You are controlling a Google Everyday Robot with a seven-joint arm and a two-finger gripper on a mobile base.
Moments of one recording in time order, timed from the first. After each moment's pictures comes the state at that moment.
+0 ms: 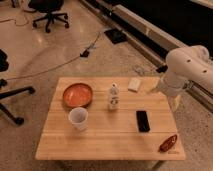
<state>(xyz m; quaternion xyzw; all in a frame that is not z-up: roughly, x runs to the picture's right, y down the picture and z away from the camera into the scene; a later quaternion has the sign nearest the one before) 0.248 0.050 0.676 -0.26 -0.14 -0.41 0.86</state>
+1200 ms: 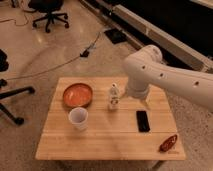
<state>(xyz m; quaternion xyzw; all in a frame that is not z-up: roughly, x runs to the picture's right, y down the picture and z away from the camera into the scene) 0.100 0.062 0.652 -0.25 -0.13 -0.53 0.80</state>
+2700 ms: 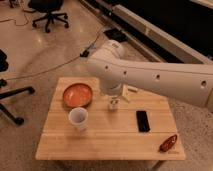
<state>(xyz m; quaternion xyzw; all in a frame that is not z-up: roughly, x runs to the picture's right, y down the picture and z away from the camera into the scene) 0.026 0.036 0.657 -0.24 -0.10 -0.62 0.74</state>
